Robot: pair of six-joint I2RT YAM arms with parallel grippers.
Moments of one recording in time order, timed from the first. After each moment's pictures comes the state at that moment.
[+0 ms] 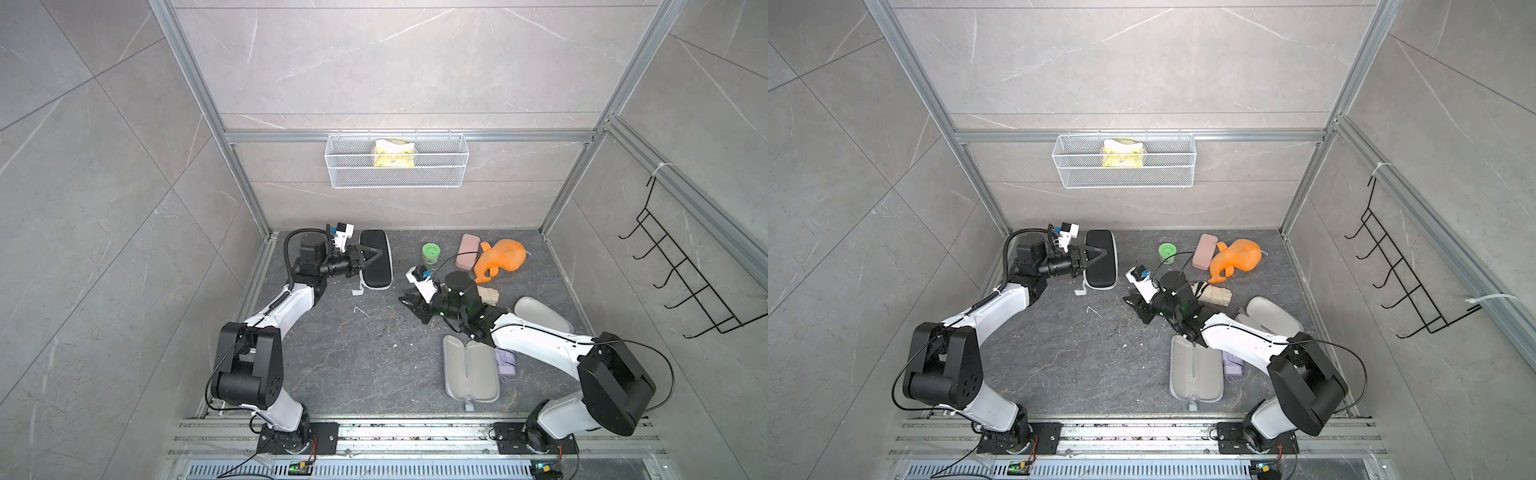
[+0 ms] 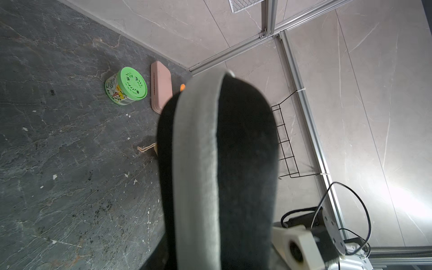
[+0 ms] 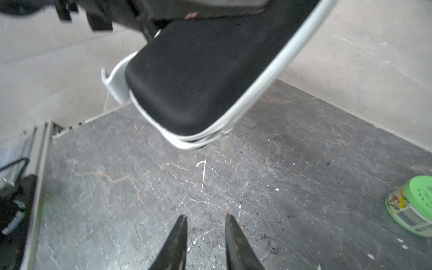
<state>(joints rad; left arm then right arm) -0.19 1.59 1.06 0.28 0.98 -0.90 0.71 1.50 0.89 0.22 -0.28 -0.11</state>
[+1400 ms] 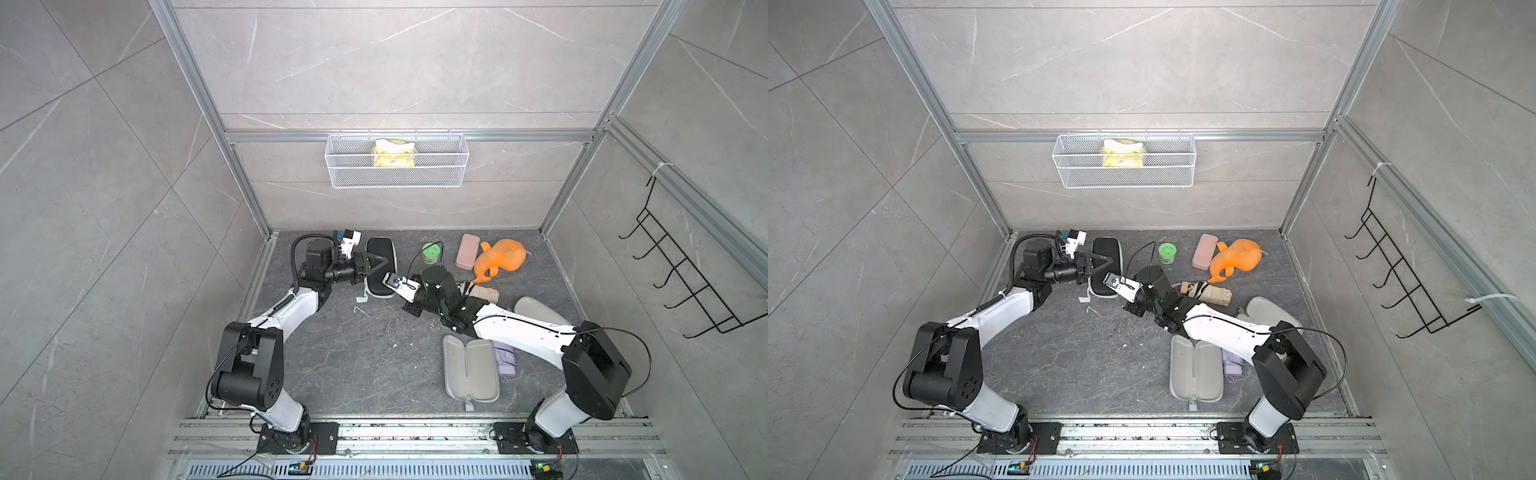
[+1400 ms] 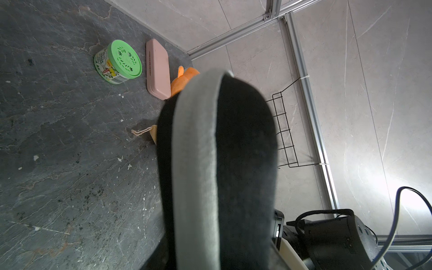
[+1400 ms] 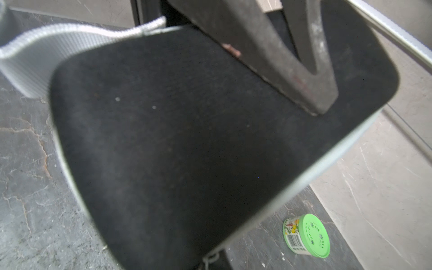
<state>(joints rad) -0.23 1.58 1.01 0.28 0.99 -0.90 0.80 1.61 1.08 0.06 -0.02 -0.53</state>
